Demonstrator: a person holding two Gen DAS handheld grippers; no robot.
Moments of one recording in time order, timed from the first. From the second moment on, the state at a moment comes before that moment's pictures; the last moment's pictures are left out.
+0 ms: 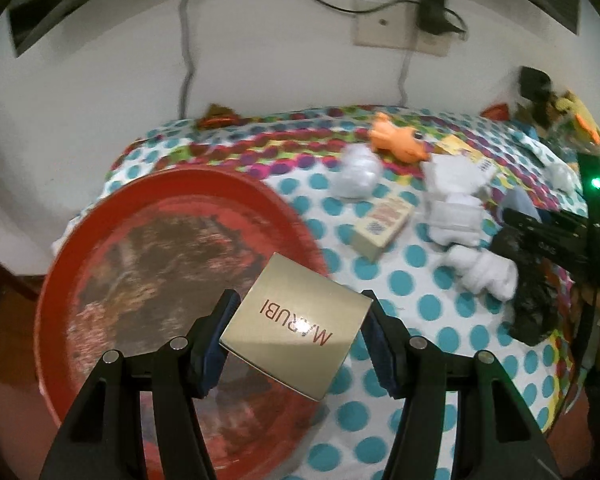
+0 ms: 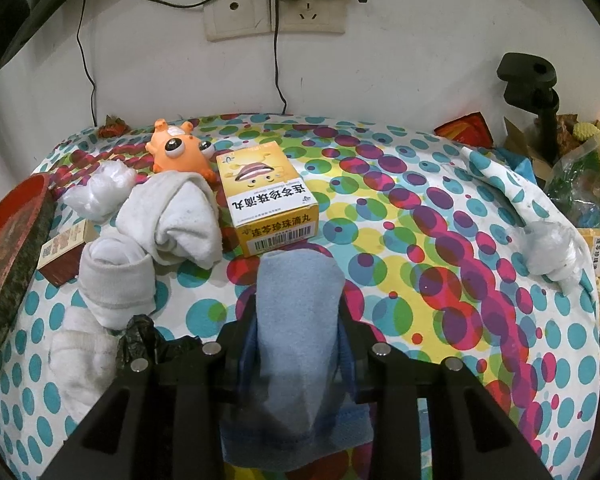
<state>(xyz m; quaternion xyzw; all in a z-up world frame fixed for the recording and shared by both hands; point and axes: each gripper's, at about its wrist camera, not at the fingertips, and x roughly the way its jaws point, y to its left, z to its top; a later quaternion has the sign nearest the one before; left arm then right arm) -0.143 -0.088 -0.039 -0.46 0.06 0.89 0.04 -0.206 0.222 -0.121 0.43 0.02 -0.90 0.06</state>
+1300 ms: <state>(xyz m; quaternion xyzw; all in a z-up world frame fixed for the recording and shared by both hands) -0.150 -0.296 -0.090 -0.51 -0.03 0.85 -0.14 -0.204 0.215 -0.120 0.42 0.05 -0.90 0.05</state>
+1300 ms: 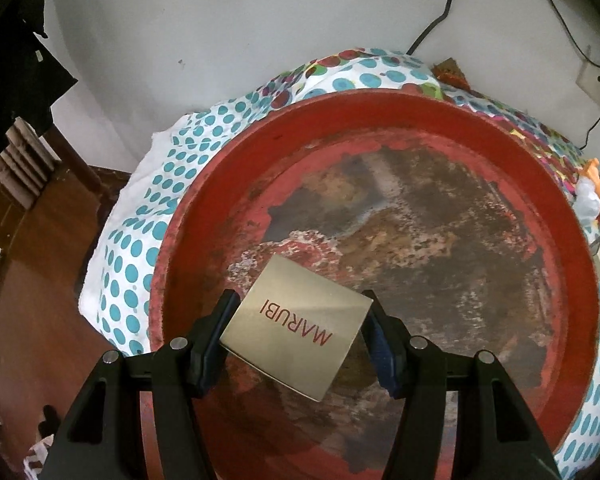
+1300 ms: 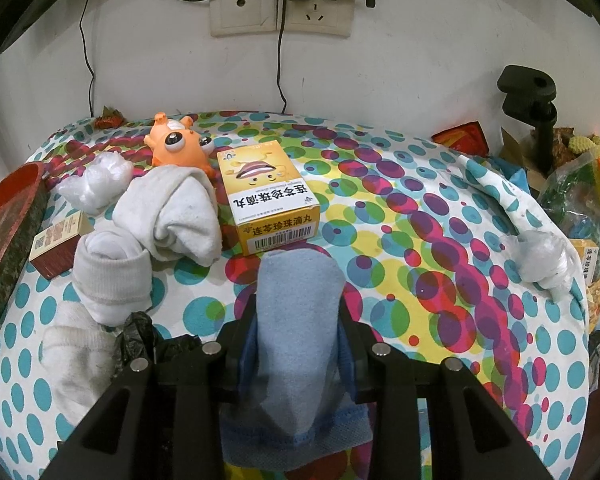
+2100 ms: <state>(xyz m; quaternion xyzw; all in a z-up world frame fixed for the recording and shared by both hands) -0.139 -0.300 -0.089 -0.50 -0.03 0.86 -0.12 -0.203 0.211 -0.120 0.42 0.06 -0.90 0.05</state>
